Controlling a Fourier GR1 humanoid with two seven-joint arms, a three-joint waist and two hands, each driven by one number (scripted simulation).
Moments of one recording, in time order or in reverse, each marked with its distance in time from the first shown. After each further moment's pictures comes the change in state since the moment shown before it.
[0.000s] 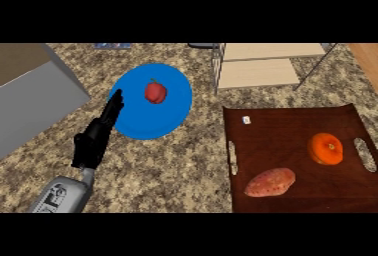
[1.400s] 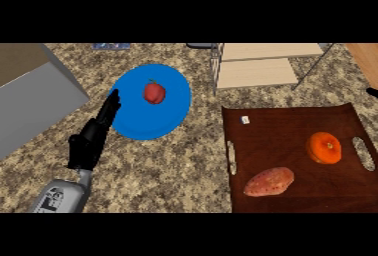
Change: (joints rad) left arm 0.033 -0.050 0.080 -0.046 -0.081 -0.063 0.036; right arm 0.185 -0.107 0.055 -0.767 0.335 0.073 0.641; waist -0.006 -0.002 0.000
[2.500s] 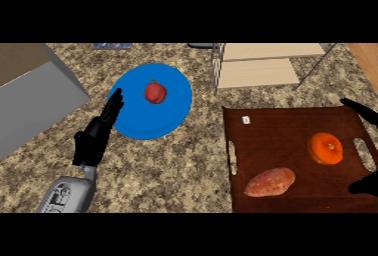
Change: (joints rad) left arm -0.015 -0.093 0.099 0.054 -0.093 -0.086 -0.028; right arm 0.000 0.313 -0.073 -0.057 0.302 0.115 0.090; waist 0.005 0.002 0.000
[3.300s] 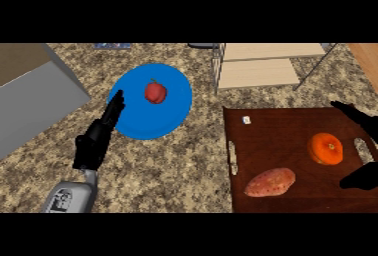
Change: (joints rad) left arm 0.032 -0.049 0.026 -0.064 -0.062 -0.035 0.040; right arm -0.043 0.112 -0.028 0.091 0.219 0.064 -0.068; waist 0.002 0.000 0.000
